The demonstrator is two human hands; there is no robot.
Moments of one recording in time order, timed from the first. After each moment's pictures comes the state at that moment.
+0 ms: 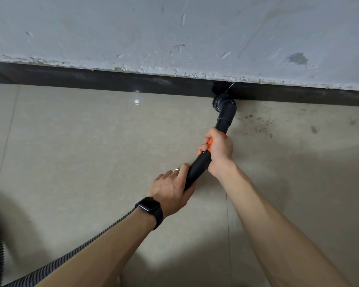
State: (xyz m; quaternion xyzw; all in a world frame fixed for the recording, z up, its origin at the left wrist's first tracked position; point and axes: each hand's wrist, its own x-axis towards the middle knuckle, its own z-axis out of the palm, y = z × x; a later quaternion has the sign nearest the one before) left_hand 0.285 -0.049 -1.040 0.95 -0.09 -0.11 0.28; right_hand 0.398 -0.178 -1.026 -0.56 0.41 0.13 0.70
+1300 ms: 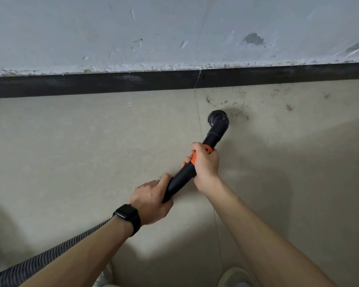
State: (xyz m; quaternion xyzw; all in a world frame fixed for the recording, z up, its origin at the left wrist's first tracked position) left_hand 0.245 -0.047 -1.032 0.93 -0.14 -0.21 0.26; right_hand 0.324 -0.201 -1.019 -0.49 0.46 0.08 0.74
